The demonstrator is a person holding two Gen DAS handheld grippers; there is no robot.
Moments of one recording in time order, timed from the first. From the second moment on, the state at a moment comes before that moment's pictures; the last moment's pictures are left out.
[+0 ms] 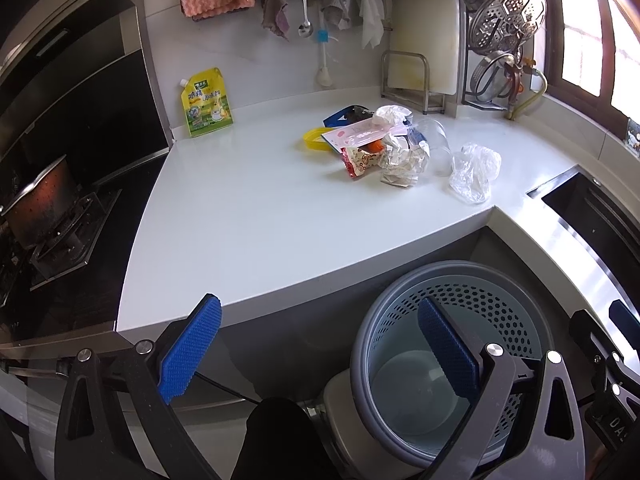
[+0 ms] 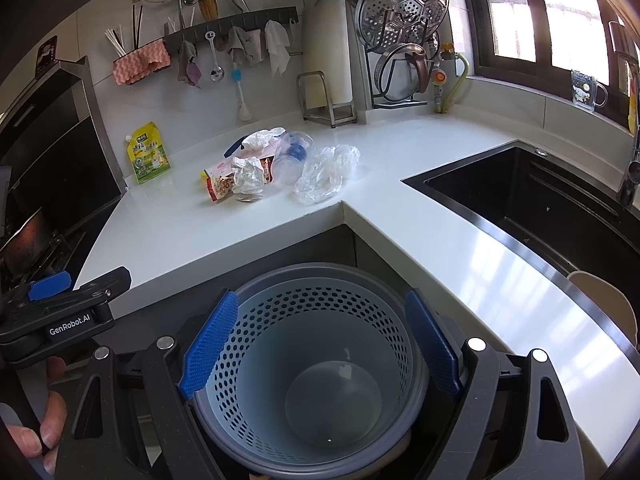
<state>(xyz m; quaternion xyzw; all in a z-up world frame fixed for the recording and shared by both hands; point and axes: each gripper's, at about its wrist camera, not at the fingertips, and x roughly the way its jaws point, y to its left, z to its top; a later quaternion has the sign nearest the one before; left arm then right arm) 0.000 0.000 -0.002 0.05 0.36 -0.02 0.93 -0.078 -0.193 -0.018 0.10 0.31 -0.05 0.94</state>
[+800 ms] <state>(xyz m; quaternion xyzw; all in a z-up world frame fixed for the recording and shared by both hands) -0.001 0.001 -0.003 0.05 0.36 -0.02 0.93 -0.079 -0.193 -0.018 0.10 0.31 -0.04 0.94</state>
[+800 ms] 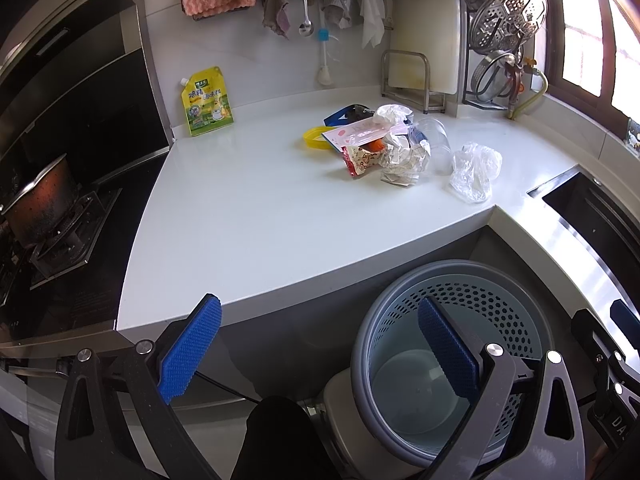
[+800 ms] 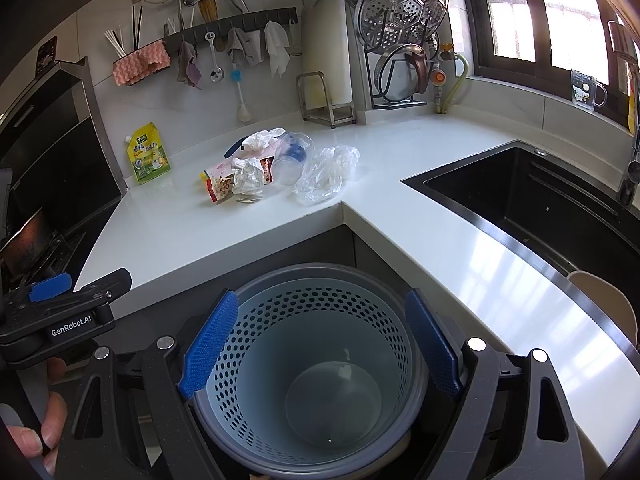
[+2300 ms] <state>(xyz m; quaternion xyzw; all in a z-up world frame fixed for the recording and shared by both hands) 0.131 -0.021 -0.006 0.02 0.35 -0.02 0.94 0.086 -0.249 -0.005 0.09 0.34 0.00 0.93</state>
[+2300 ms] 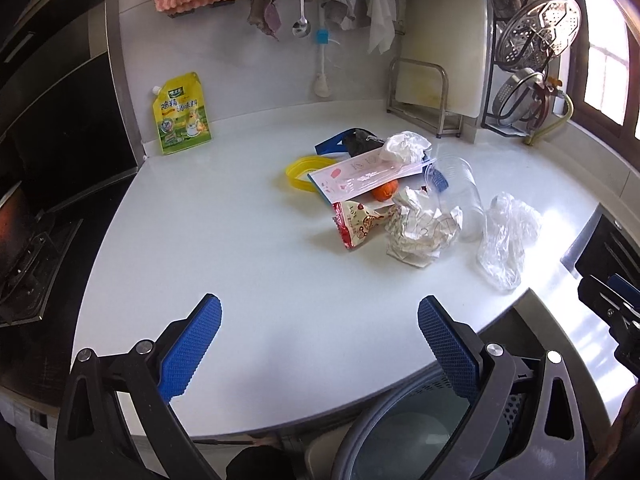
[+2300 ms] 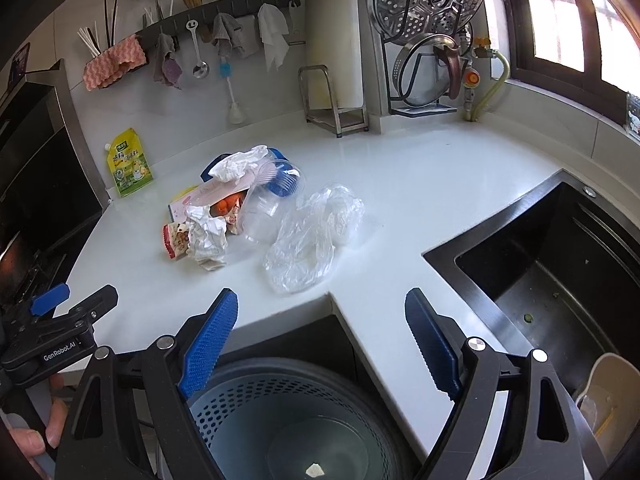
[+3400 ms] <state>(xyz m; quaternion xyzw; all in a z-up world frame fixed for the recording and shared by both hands) 0.184 -0.072 -0.023 0.00 0.36 -0.03 0.93 0.210 -0.274 -0.053 0.10 0.43 0.04 0.90</state>
